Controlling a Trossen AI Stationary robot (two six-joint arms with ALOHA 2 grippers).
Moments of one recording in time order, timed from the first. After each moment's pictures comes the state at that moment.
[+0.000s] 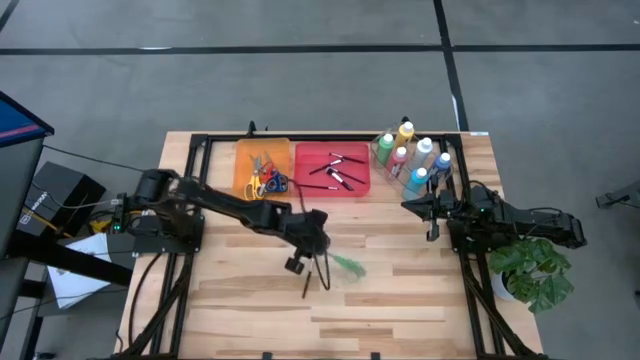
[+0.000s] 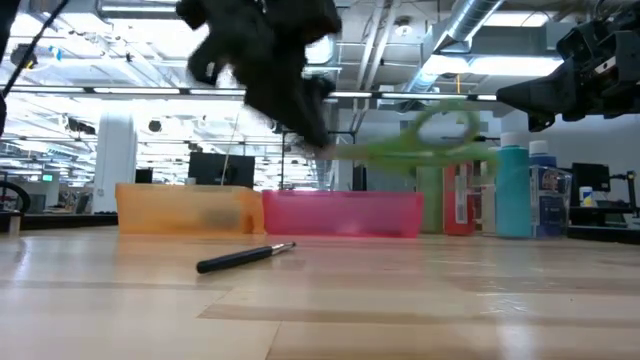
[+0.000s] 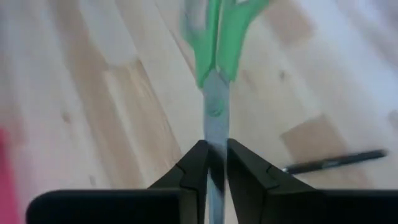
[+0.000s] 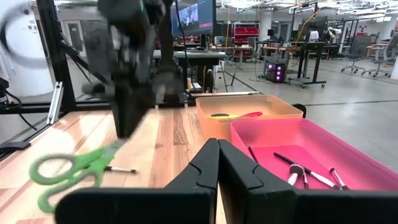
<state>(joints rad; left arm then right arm) -0.13 1.78 1.18 -0.33 0.03 0.36 -0.13 0.01 0.01 0.01 0.00 0.00</state>
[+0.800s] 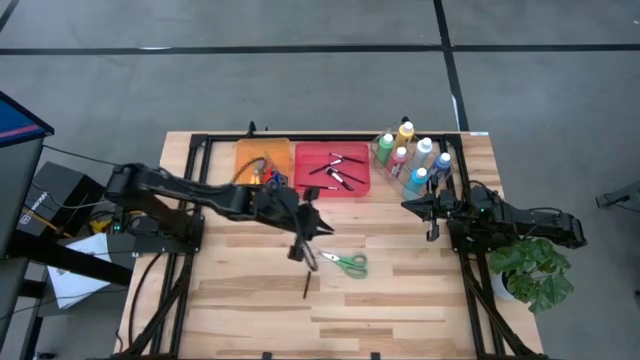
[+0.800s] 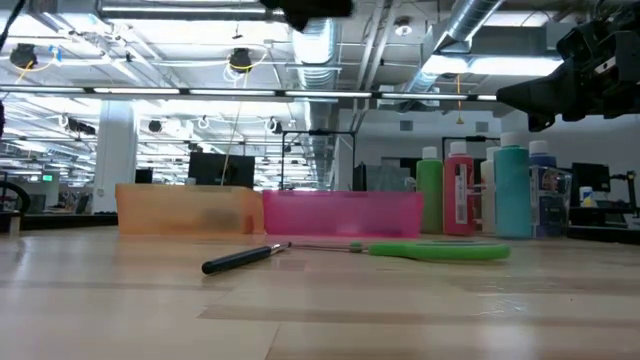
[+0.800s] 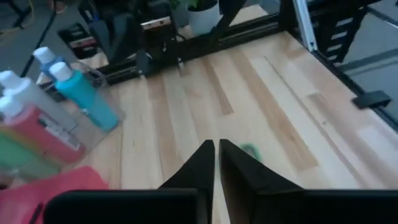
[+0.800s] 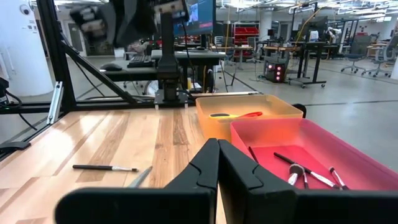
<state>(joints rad) -0.13 1.49 1.18 -0.18 -0.02 0.23 -0.13 0.01 0.01 0.01 0.00 0.00</state>
